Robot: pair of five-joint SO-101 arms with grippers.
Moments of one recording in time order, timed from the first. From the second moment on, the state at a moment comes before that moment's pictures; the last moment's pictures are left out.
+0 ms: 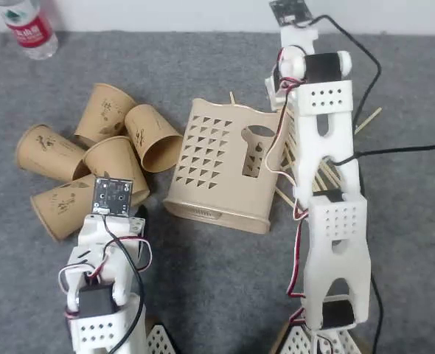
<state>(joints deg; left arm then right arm) -13.5 -103.3 96.7 58.9 -6.5 -11.3 48.0 -74.7 100.6 7.3</state>
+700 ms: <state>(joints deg) -13.5 -103.3 96.7 58.9 -6.5 -16.3 45.4 -62.6 100.7 7.2</state>
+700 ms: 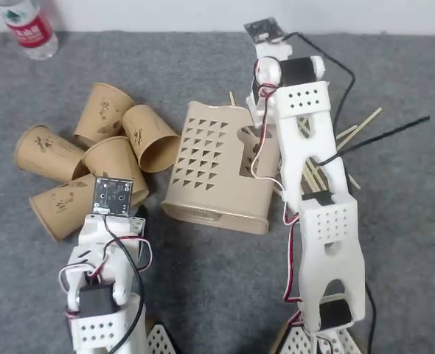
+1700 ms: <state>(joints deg) -13.5 -103.3 96.7 58.9 -6.5 -18.5 35.3 -50.1 100.7 42.3</state>
